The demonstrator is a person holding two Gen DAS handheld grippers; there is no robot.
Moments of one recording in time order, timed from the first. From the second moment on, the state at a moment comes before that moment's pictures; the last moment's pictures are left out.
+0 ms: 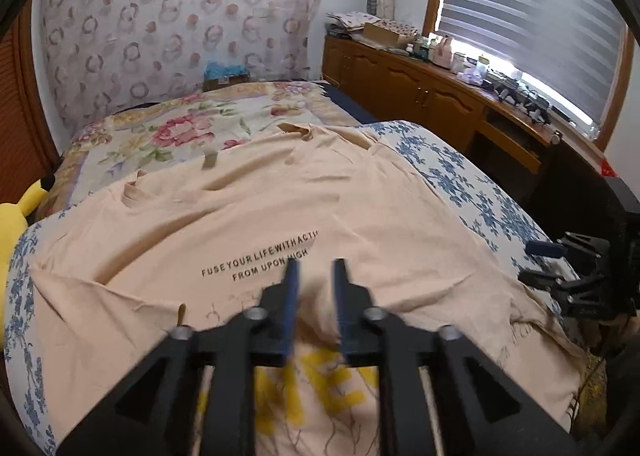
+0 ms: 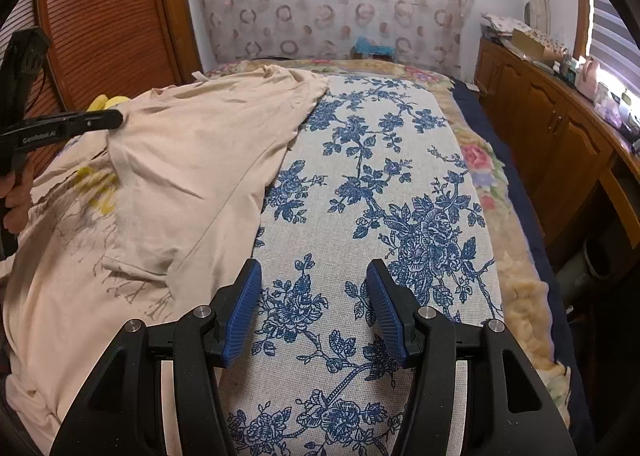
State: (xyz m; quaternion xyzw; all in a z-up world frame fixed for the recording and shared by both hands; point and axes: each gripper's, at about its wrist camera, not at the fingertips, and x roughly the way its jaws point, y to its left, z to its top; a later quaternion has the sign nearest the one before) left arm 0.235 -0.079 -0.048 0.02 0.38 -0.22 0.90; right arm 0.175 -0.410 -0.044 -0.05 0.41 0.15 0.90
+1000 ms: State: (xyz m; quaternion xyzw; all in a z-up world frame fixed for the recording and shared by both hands) left arm 0.244 0.094 -0.066 0.02 0.41 -0.09 0.91; right arm 0.171 -0.396 -0.047 -0.08 0.41 0.14 0.90
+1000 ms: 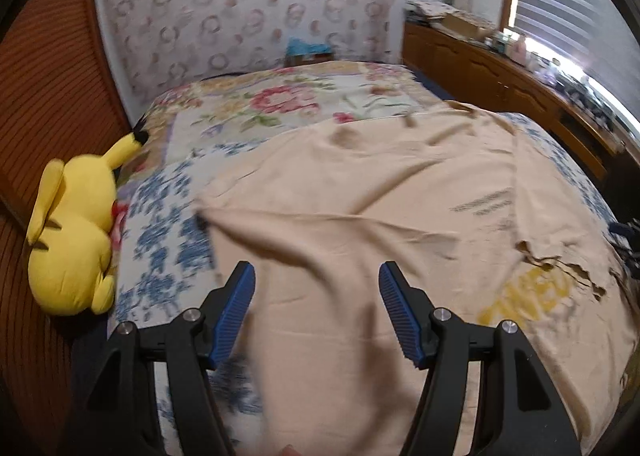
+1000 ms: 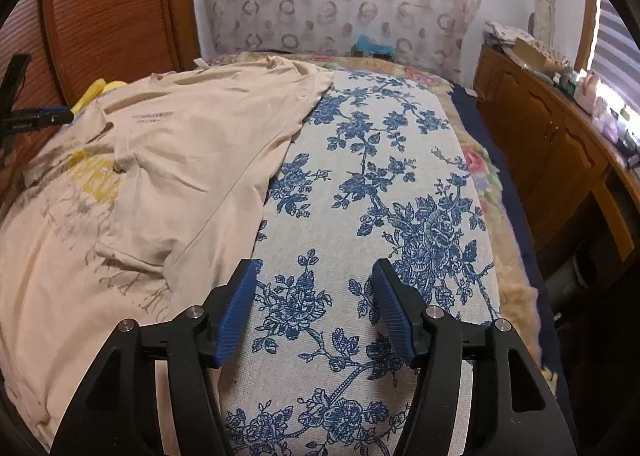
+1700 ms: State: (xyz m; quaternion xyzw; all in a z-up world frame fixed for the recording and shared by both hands) left arm 0.308 0.161 -0.095 -0.03 0.44 -0.06 0.90; right arm 0.284 -0.362 -0.013 -0.07 0.41 0.15 0.90
